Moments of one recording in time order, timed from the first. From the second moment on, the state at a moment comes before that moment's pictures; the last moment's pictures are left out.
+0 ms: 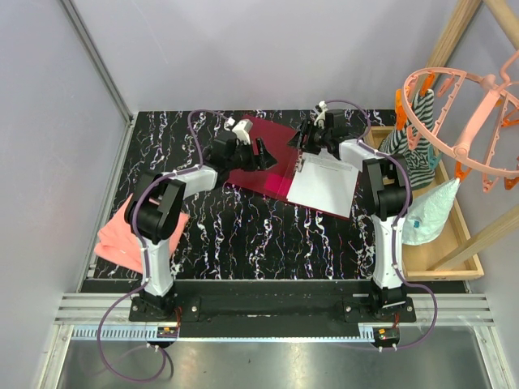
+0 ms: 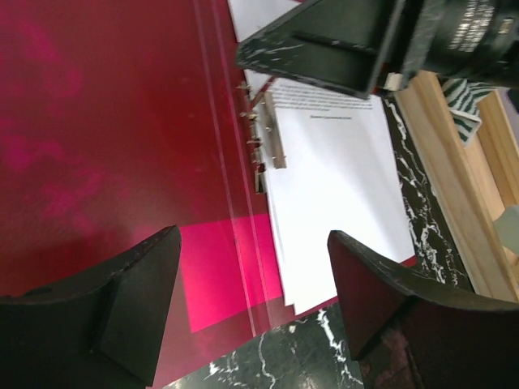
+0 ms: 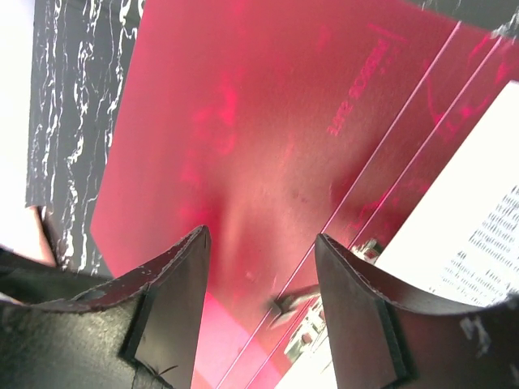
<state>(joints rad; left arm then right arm) -0.43 1.99 1.25 0.33 0.41 -0.52 0.21 2.29 1.69 0.01 -0.50 0.49</state>
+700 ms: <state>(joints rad) -0.24 1.78 1.24 0.10 0.17 -0.39 0.26 1.96 1.42 -0.09 -0.32 0.85</state>
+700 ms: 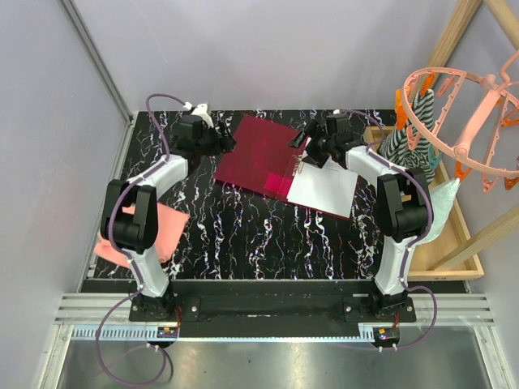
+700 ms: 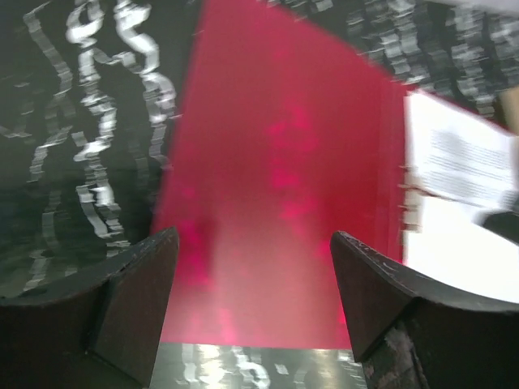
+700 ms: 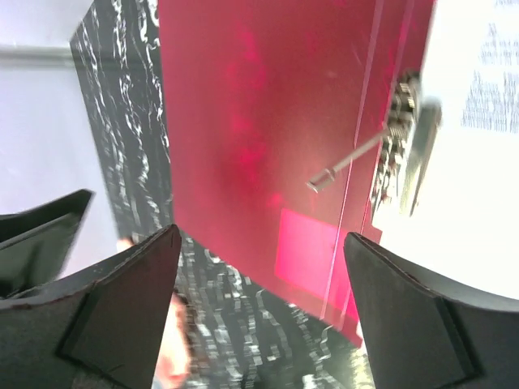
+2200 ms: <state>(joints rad) -0.15 1.95 1.33 -0.12 0.25 -0.34 0.23 2.04 1.26 0.17 -0.31 1.43</state>
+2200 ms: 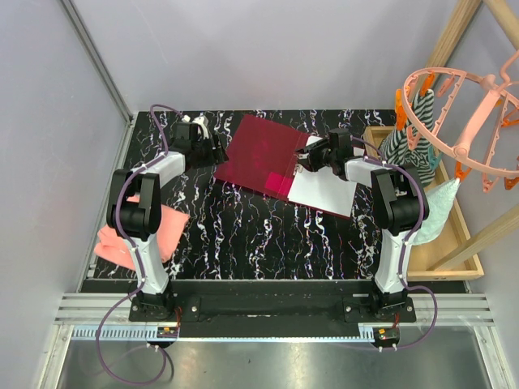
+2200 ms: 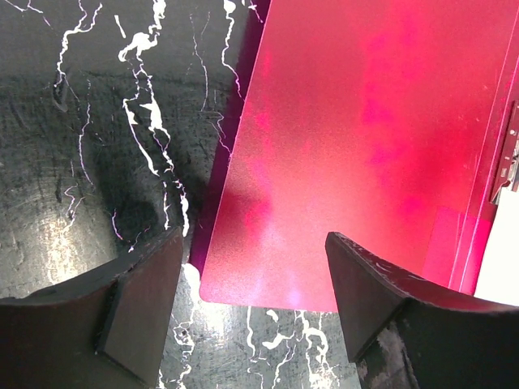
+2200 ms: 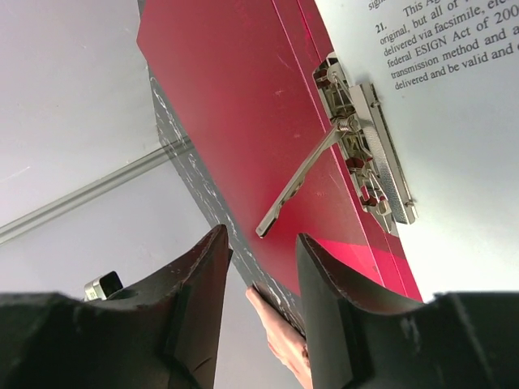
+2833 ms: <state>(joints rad) -0.15 1.95 1.33 -0.11 0.27 -0.34 0.23 2.05 1.26 0.20 -0.31 1.47</state>
